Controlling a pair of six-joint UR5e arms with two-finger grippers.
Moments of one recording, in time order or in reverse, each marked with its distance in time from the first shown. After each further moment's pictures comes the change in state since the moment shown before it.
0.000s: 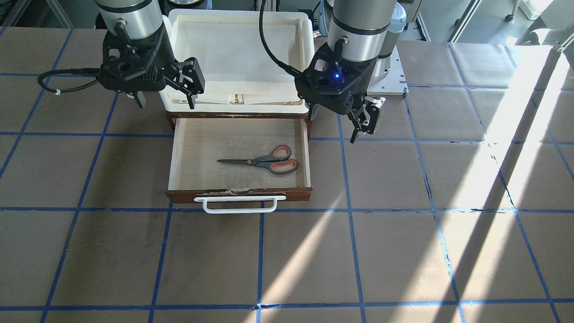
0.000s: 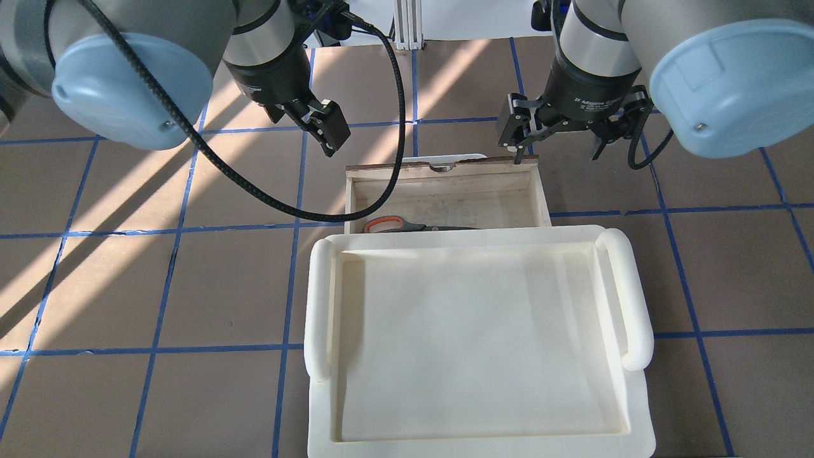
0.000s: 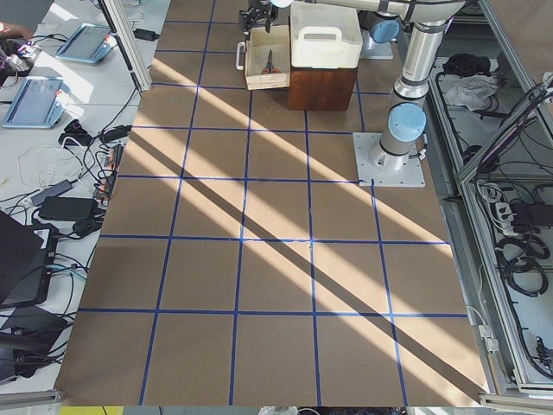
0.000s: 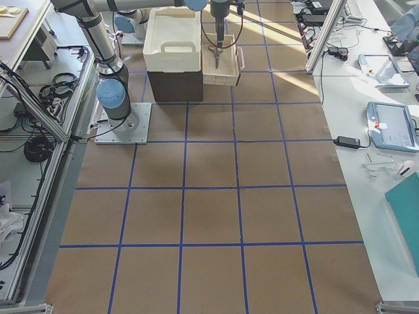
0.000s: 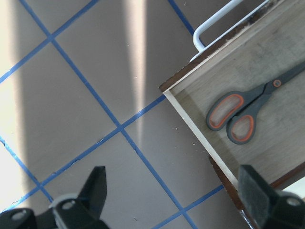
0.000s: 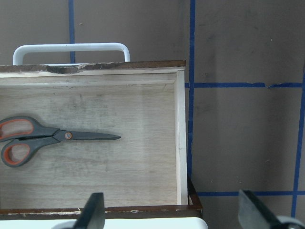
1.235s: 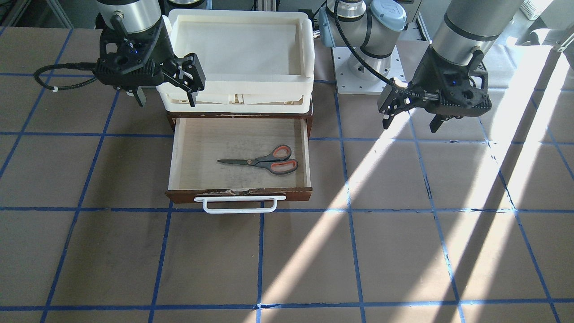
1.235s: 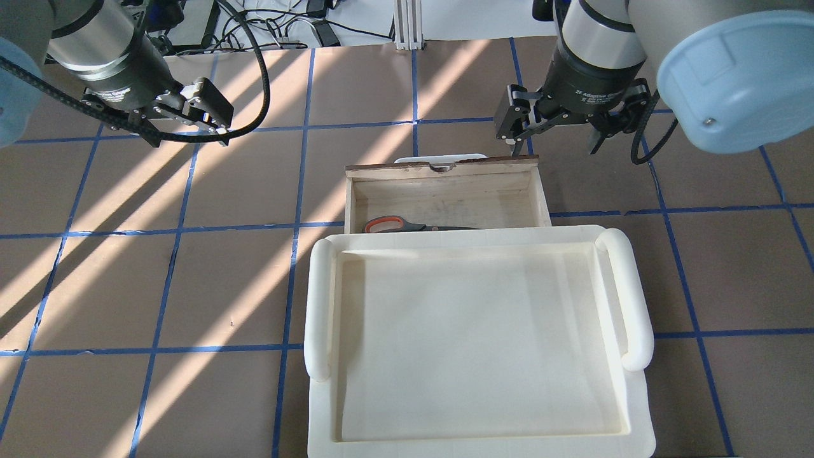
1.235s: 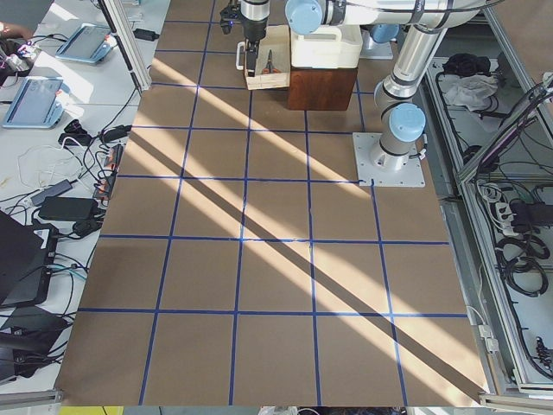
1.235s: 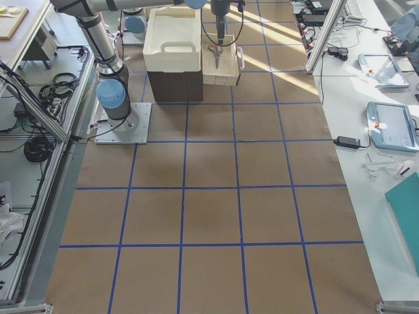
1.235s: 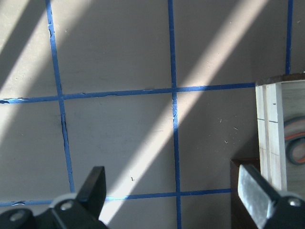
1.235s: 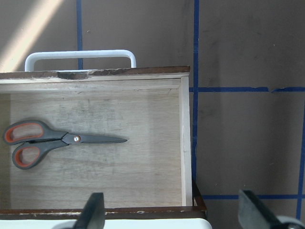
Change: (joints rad) left arm 0.264 0.096 -0.095 -0.037 -0.049 -0.233; right arm -0.004 -0.004 -0.014 -0.003 0.017 0.002
